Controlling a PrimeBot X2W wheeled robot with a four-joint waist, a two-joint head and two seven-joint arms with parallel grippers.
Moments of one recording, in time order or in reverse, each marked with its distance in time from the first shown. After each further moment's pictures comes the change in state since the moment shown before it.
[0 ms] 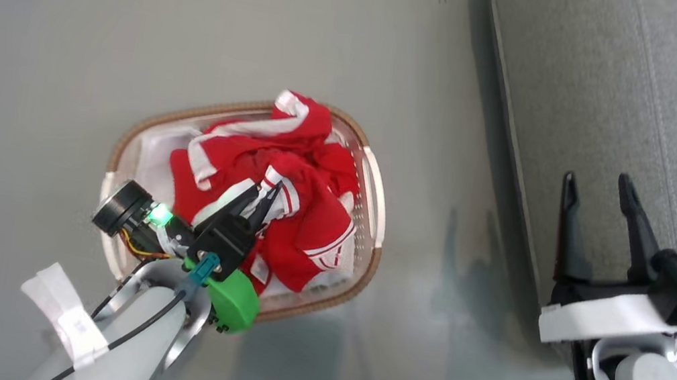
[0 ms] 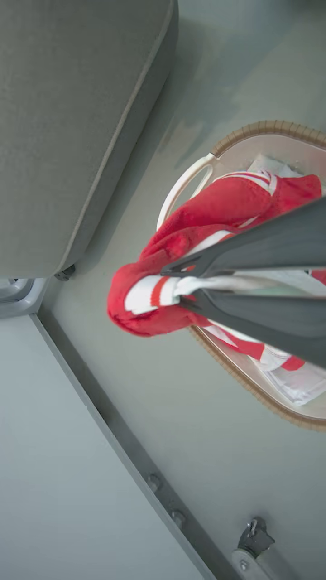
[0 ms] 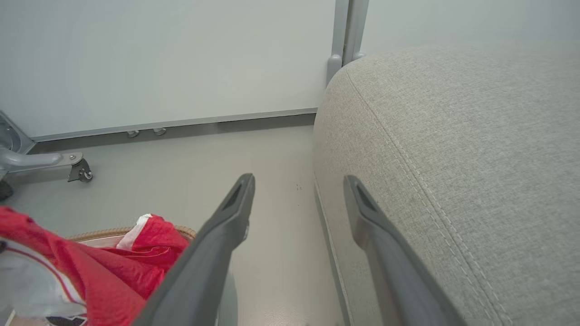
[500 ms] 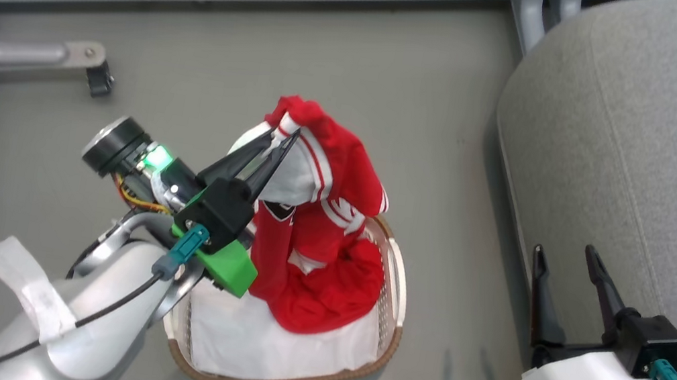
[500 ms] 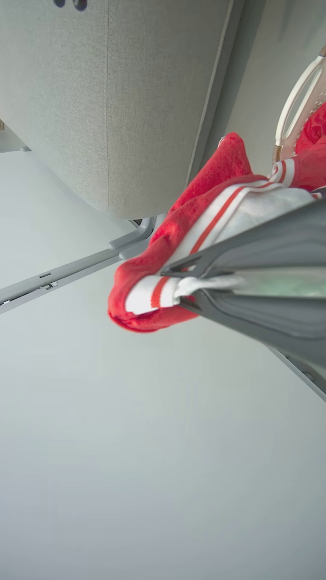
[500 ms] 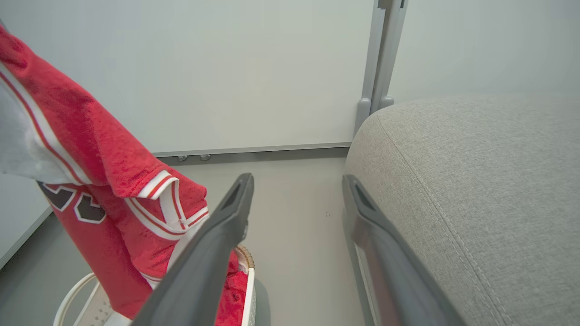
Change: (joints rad) left arm -0.063 0.098 -0.025 -0.216 -0.004 -0.040 0.000; right arm 0.136 0.000 0.028 0.038 -0.032 0.000 0.000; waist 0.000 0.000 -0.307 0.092
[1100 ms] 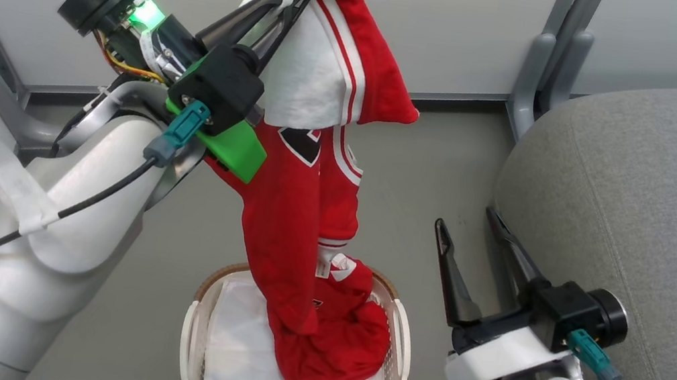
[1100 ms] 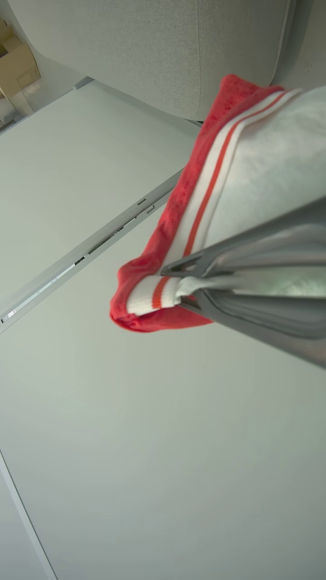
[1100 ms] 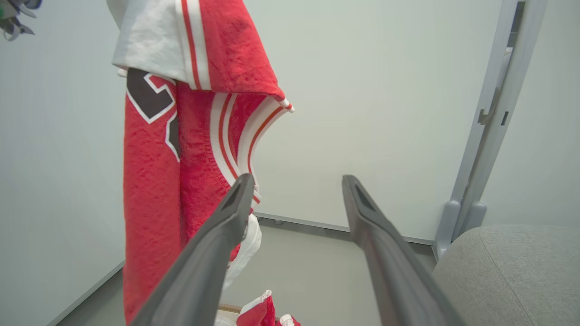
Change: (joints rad) left arm -0.298 0.019 -0.021 0.019 -0.023 -0.016 0.029; right arm -0.089 0.000 0.240 -0.021 0.013 0.000 0.000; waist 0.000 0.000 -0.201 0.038
